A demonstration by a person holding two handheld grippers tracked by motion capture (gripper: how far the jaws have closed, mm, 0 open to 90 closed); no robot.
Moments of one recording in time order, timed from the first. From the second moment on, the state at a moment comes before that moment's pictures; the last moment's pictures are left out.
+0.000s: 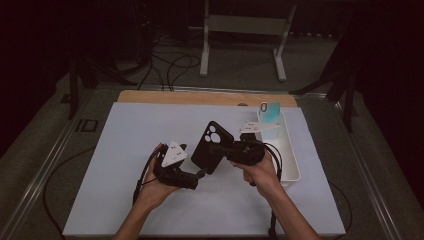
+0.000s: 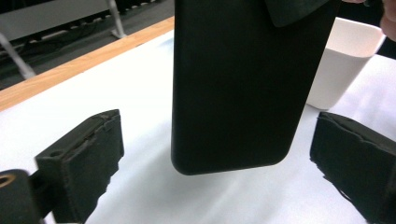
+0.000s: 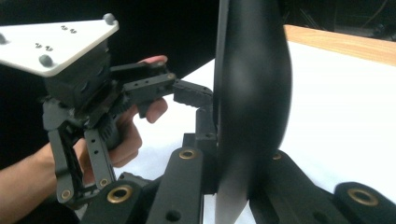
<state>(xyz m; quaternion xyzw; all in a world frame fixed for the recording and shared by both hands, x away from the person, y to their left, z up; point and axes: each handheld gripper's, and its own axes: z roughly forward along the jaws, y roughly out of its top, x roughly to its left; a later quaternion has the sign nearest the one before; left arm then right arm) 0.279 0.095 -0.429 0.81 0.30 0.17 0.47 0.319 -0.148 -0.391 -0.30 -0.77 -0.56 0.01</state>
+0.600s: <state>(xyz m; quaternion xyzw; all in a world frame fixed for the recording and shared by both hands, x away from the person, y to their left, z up) 0.279 0.087 -0.436 0.83 0.26 0.10 0.48 0.303 -0.135 -0.382 -0.20 -0.79 -0.57 0.03</state>
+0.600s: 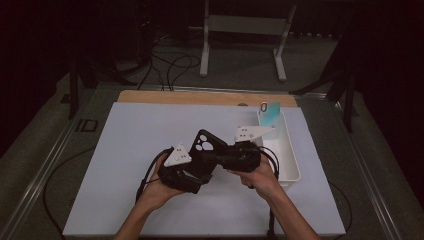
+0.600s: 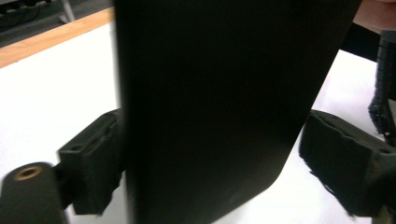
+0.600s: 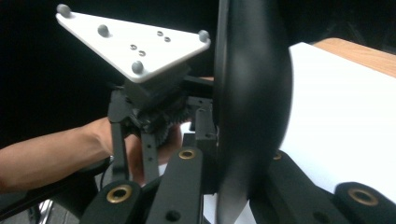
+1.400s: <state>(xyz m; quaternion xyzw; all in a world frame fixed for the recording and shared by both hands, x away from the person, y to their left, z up) 0.278 0.101 -0.440 0.83 0.22 0.03 0.52 0.304 -0.145 -0.383 -0.18 -0.82 -0.55 0.00</state>
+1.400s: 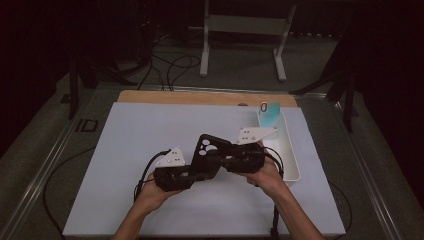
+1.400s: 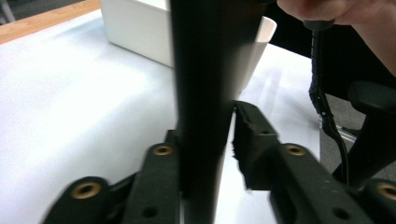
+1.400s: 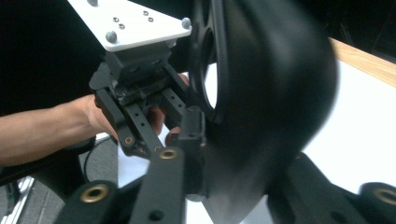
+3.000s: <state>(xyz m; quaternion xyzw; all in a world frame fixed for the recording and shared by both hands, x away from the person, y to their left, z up) 0.282 0.108 -0.445 0.80 0.30 0.11 0.51 0.303 -0.127 -0.371 -0.29 -0.78 -0.55 -0.10</state>
